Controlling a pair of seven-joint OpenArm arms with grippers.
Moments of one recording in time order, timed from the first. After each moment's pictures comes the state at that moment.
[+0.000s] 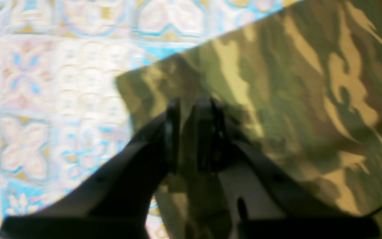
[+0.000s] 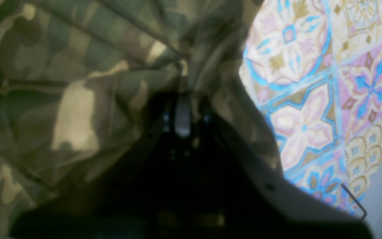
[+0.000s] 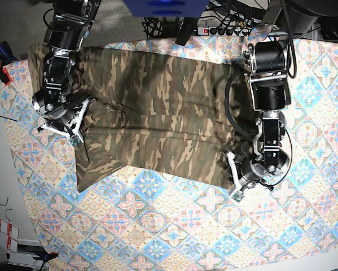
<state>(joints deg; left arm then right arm) -24.8 -5.3 -12.2 56.3 22.4 -42.9 28.5 -0.3 4.6 22.1 80.0 -25.2 42.5 -35.4</state>
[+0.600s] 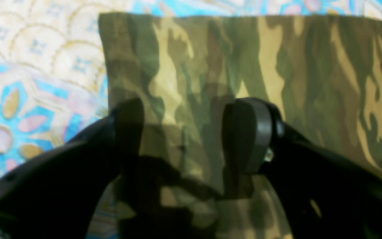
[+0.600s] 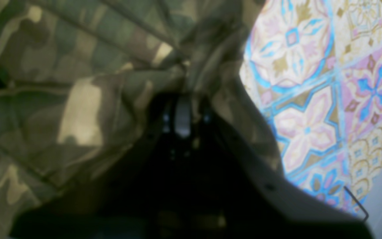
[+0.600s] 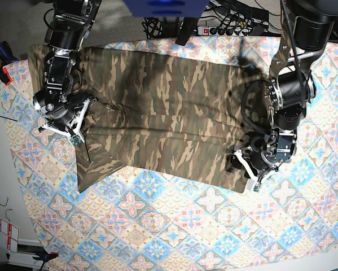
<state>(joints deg) -38.3 -13.2 -15.5 9.7 22.7 -34.8 -1.0 -0.5 4.5 22.0 79.9 -25.2 42.6 -35.3</state>
